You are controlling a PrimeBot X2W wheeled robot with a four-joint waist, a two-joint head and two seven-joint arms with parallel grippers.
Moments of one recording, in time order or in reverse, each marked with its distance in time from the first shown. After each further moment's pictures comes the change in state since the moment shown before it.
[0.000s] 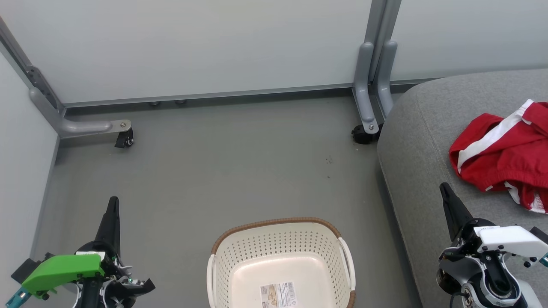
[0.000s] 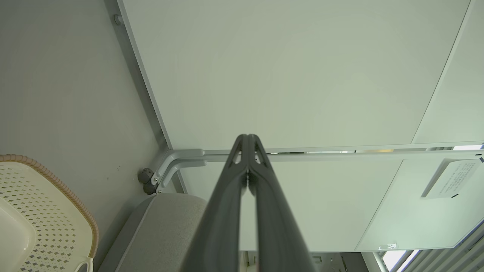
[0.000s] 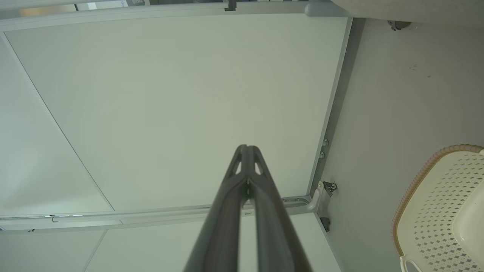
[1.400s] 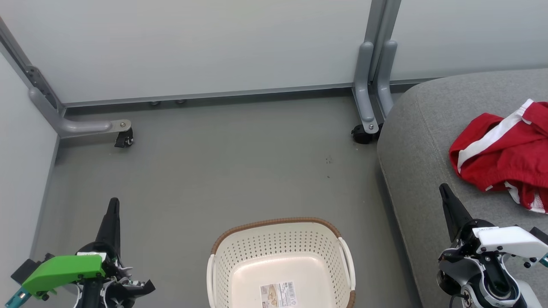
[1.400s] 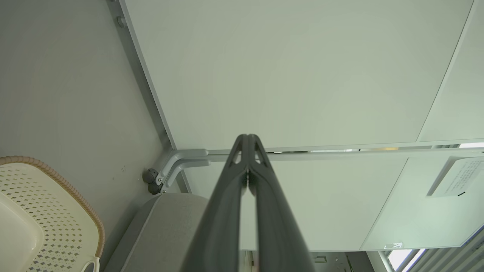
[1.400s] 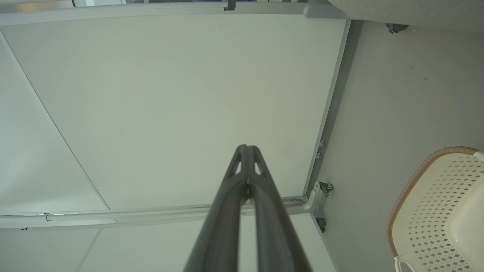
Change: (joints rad) left arm 0.004 0.002 -0.002 -0.001 0.022 0.001 -0.002; right arm 0.006 -0.010 0.018 -0.006 -0.008 0.000 -0.017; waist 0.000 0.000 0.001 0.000
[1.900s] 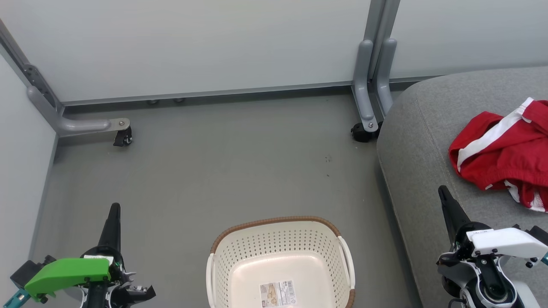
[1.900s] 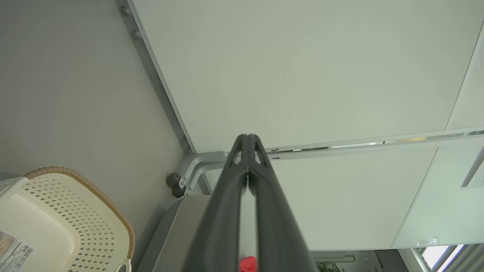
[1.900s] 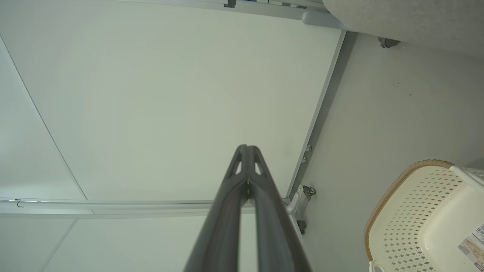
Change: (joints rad) left arm 0.015 0.003 -0.012 -0.001 0.101 0.008 -0.028; right arm 0.018 -0.002 0.015 -0.021 -0.099 0.000 -0.019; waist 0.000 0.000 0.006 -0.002
